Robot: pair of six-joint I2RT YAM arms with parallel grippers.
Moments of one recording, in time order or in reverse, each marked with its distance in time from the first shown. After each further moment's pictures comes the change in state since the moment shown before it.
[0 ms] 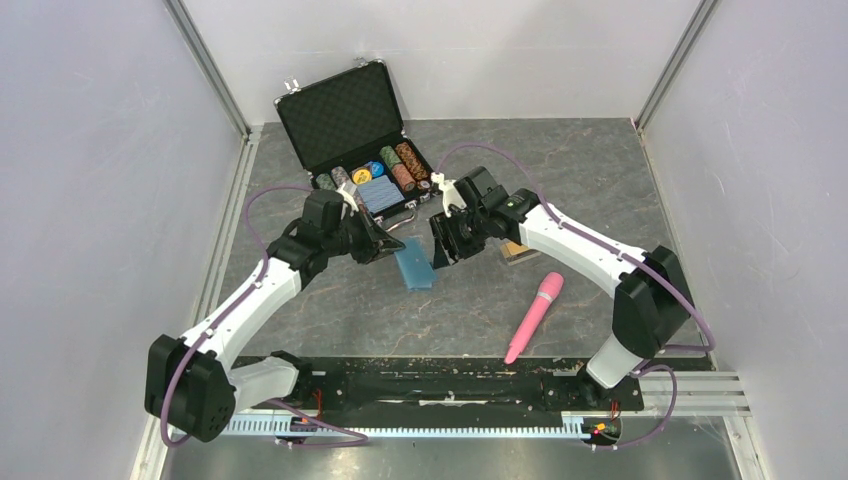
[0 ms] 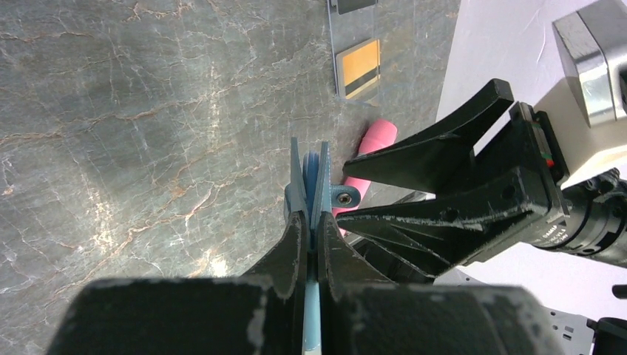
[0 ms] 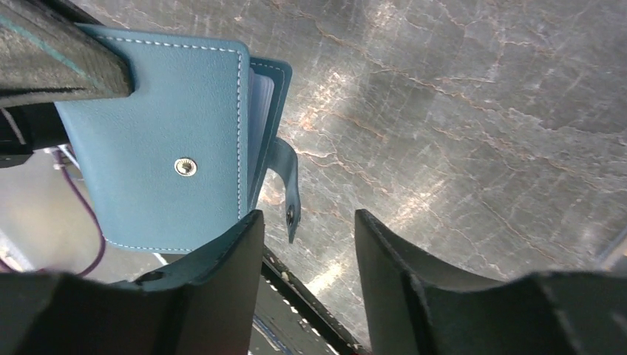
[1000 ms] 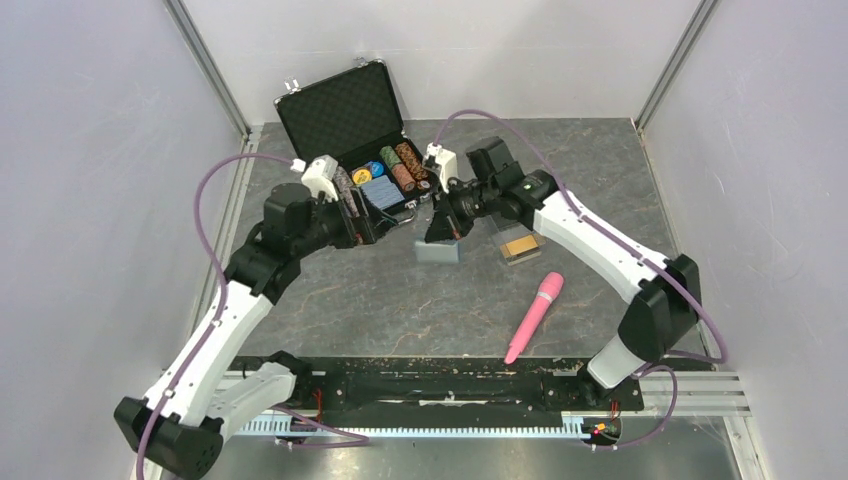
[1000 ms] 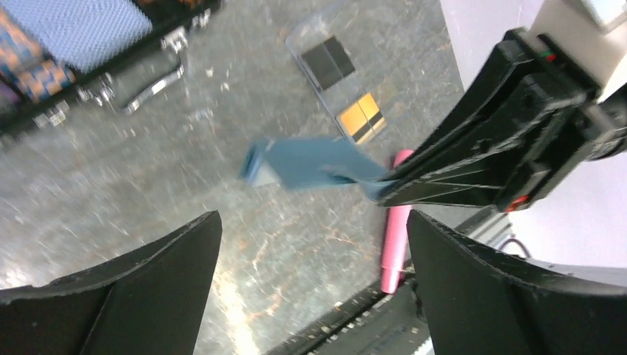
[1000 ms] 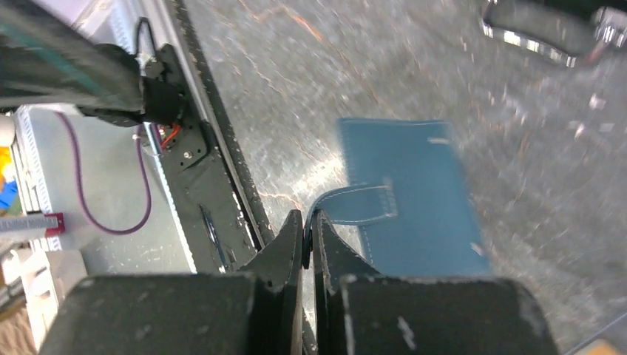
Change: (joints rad) left arm 0.000 -0.187 0.143 -0.141 -0.134 0.323; right arm -0.047 -0.011 0.115 0.063 -0.269 -0.156
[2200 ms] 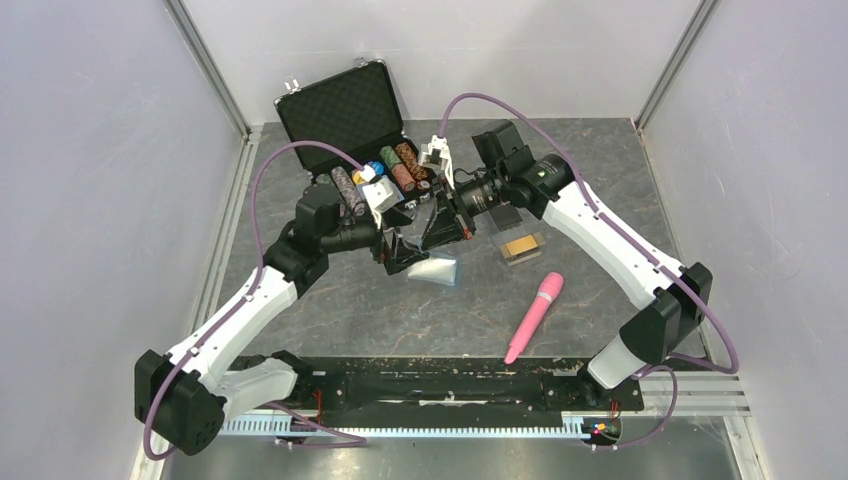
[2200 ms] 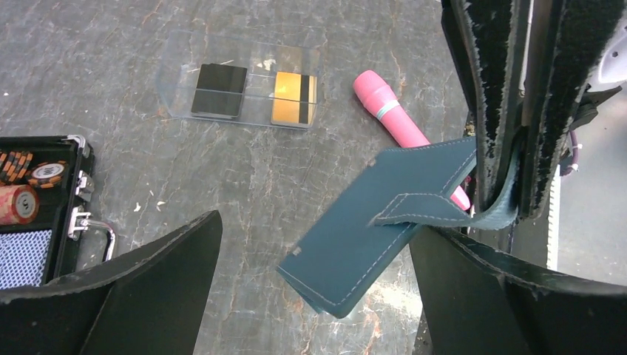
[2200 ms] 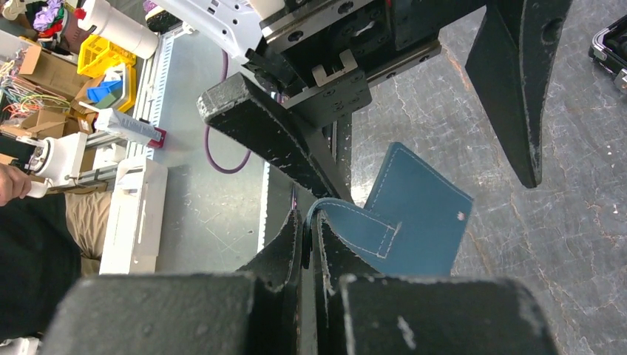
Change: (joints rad) left arm -0.085 0.106 -0.106 0.363 0.442 0.692; right arm 0.000 -0.032 0.207 -0.196 -0.431 -0.222
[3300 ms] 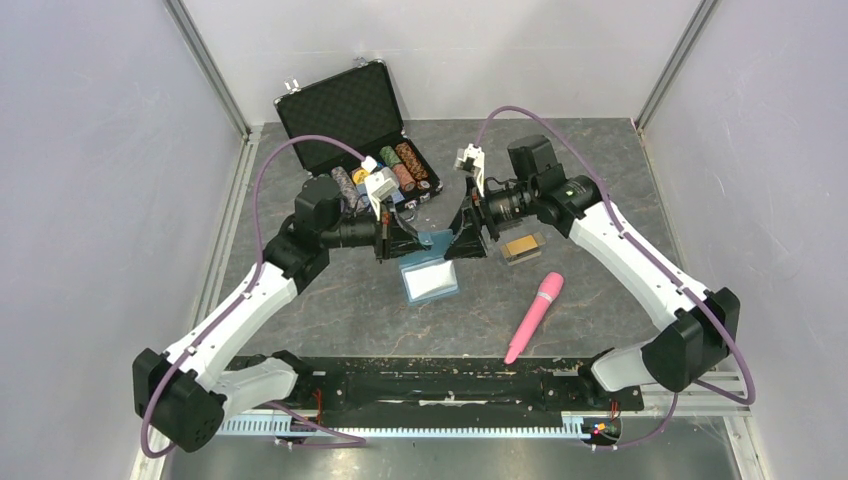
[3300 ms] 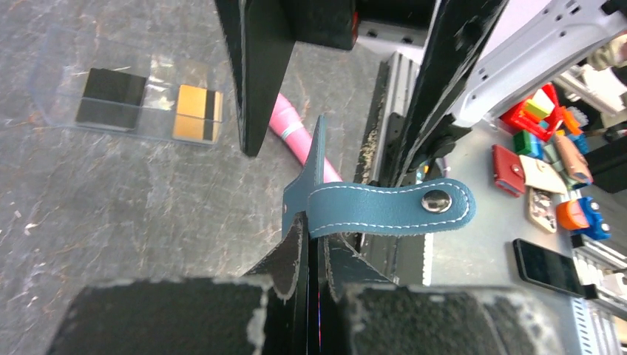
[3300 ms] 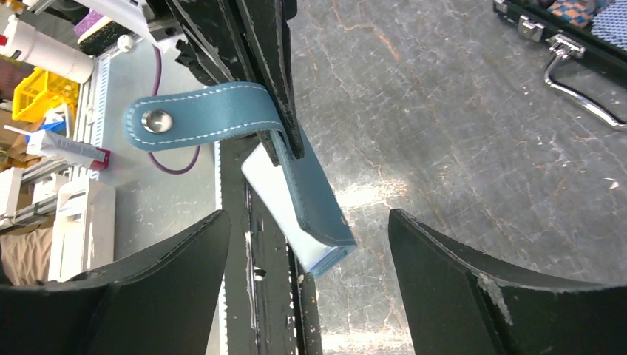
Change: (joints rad) left arm -0.026 0.009 0.054 -0.003 0.137 -0.249; right arm -0.124 -0.166 -0.259 0.138 0.084 0.000
